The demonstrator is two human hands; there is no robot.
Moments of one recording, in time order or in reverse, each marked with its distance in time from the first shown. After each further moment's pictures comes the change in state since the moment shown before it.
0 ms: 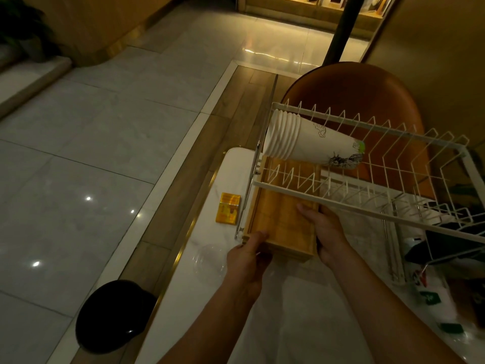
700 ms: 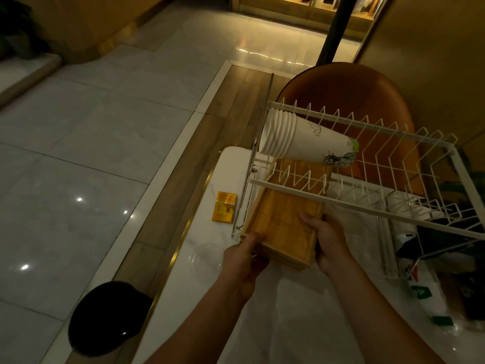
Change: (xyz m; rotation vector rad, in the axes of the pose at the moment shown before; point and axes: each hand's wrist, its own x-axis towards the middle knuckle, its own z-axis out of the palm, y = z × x) left_hand -0.003 0.005 -0.004 0.139 0.002 -0.024; right_hand -0.014 0.011 -0.013 0.056 0.060 0.083
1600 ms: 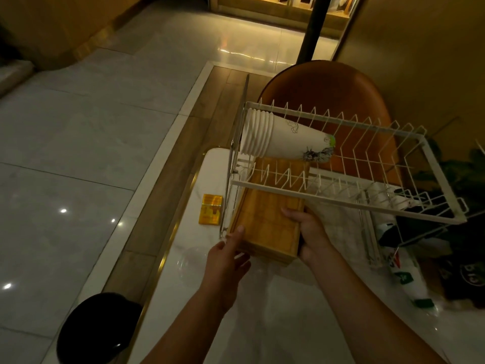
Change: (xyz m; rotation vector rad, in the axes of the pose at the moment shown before) left_hand -0.010 0.002 -0.013 0.131 -0.083 0.062; right_hand 0.002 -0.004 0.011 0.148 -0.065 0.055
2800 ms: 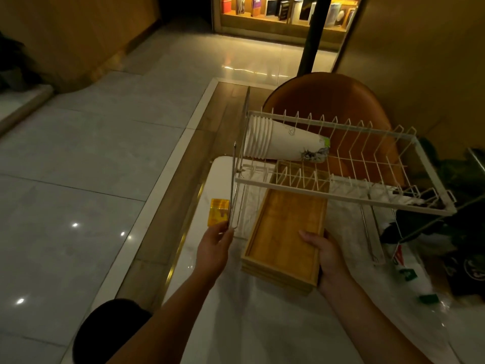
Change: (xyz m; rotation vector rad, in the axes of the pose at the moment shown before) left_hand 0.025 0.020 -0.035 0.674 0.129 0.539; right_hand -0.059 0.018 -0.026 0.088 0.017 -0.041
